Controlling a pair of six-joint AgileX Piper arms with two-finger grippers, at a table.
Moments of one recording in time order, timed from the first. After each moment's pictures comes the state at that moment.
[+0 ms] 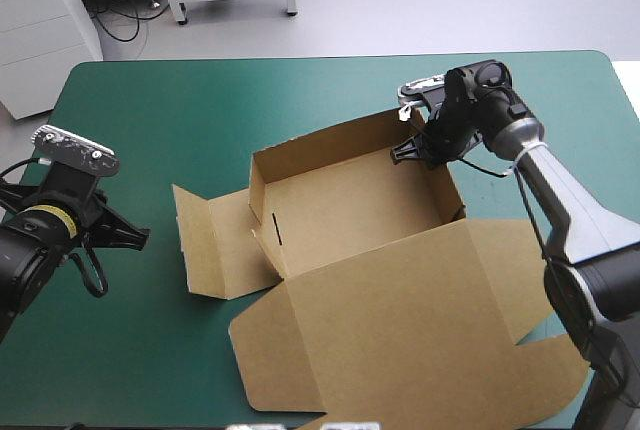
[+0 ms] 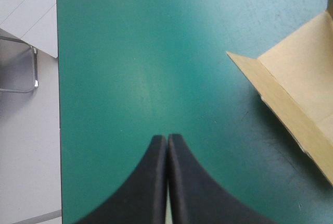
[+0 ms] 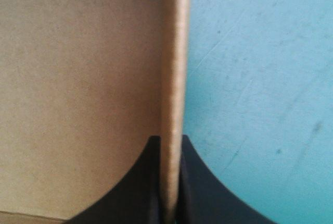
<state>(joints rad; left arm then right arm) -0.42 0.94 -1.15 0.46 1.11 -0.08 0.34 1.87 -1.79 0.00 1.23 -0.04</state>
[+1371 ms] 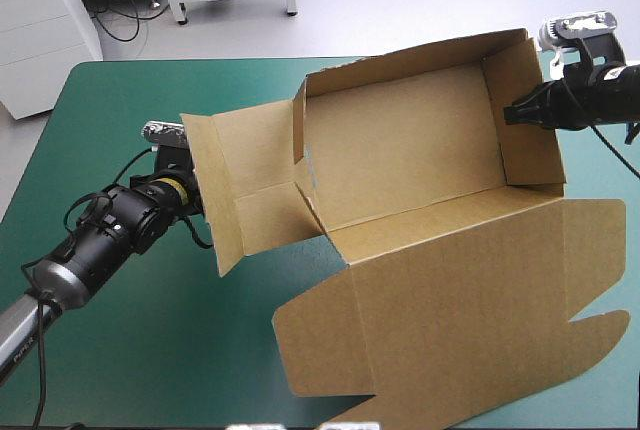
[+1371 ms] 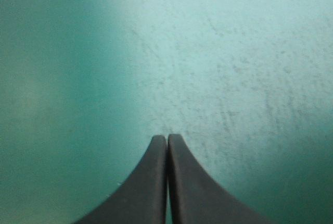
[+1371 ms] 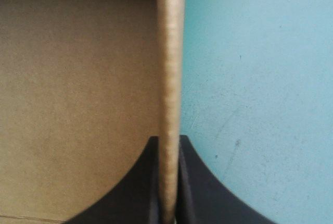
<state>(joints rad) -0.42 1.28 -0.99 0.23 0.51 -0.39 -0.13 1.45 -1.71 0.49 1.24 -0.48</state>
